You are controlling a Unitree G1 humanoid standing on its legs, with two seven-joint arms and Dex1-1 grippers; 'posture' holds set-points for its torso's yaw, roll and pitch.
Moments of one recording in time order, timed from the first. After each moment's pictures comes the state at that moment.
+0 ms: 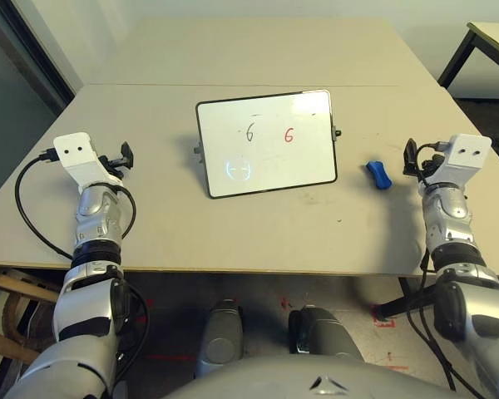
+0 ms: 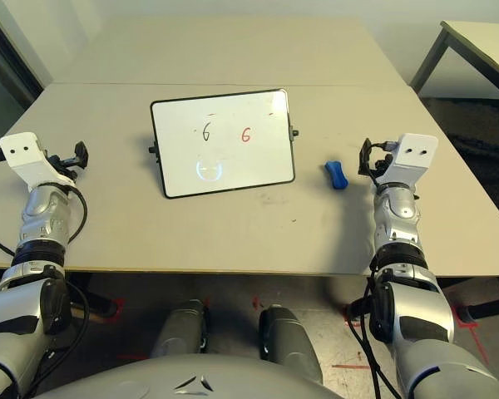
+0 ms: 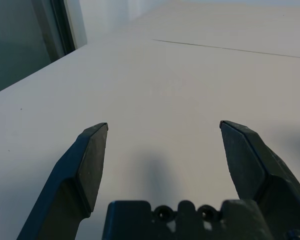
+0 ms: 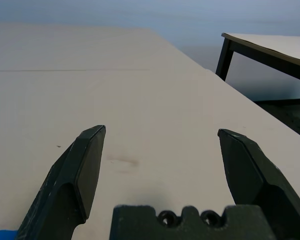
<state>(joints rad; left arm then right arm) -0.58 0.48 0.37 0.90 -0.23 -0.20 -0.13 -0.57 -0.38 -0.33 0.94 0.19 -0.37 0.11</state>
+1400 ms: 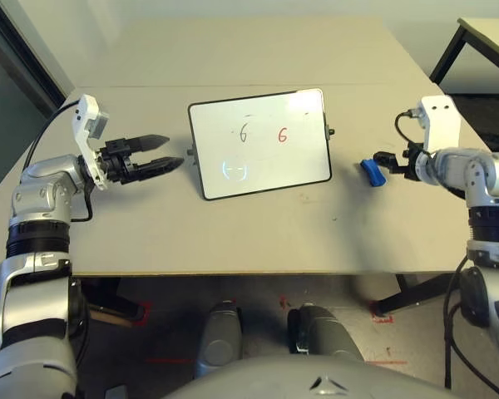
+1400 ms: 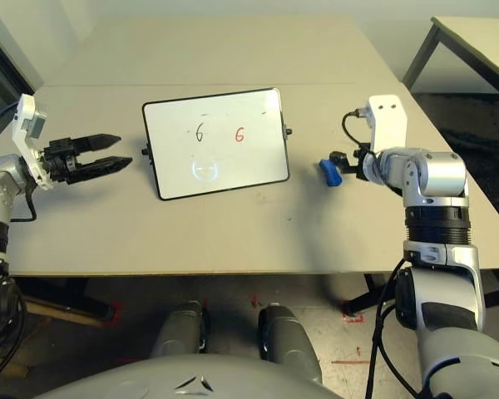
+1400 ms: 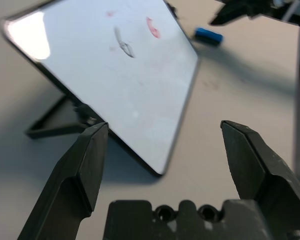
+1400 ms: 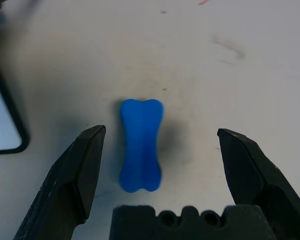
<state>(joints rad) -0.55 0.82 0.11 0.42 -0.41 0.42 -1.45 -0.68 -0.54 -0.11 0.21 0.29 1.20 0.29</state>
